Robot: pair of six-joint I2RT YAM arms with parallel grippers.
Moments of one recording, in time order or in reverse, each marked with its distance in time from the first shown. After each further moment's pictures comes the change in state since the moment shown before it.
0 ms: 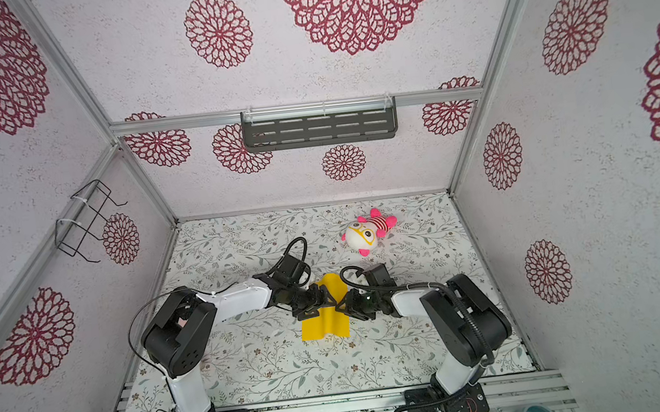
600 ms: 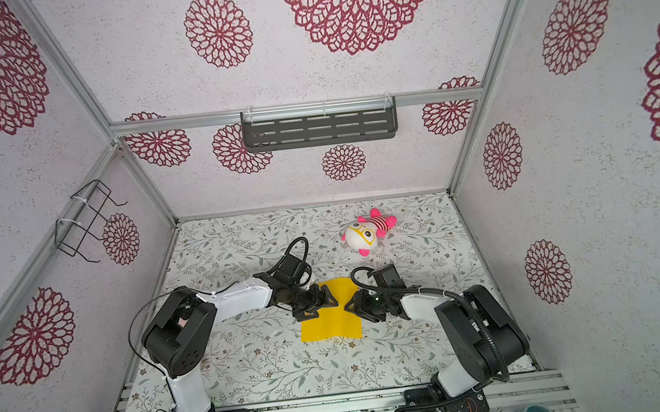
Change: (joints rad) left arm -0.013 0.002 0.013 -0.029 0.017 0.003; right arm -0.056 -0.121 -0.043 -0.135 0.071 -0.018
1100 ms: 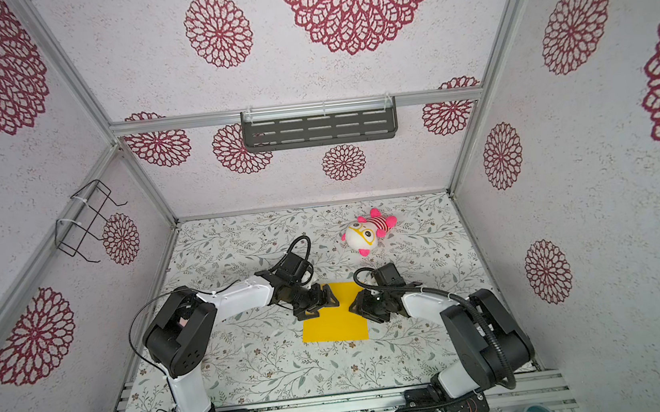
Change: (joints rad) left arm -0.010 0.003 0.037 -0.053 0.000 0.024; right arm 0.000 -0.040 0.027 -0.140 0.074 -0.024
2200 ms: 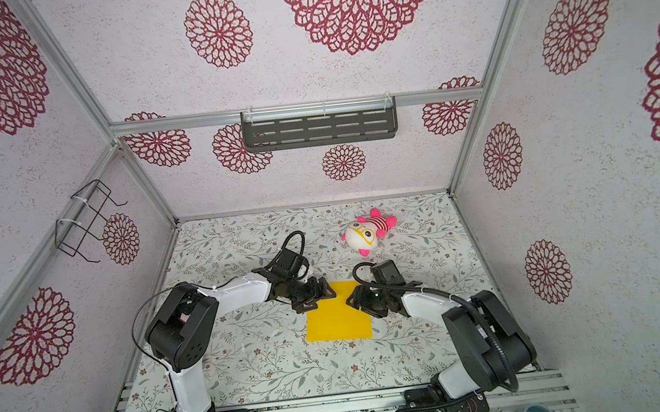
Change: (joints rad) left arm 0.053 0.032 0.012 0.072 -0.004 0.010; right arm 0.002 -0.044 0.022 0.021 0.052 0.022
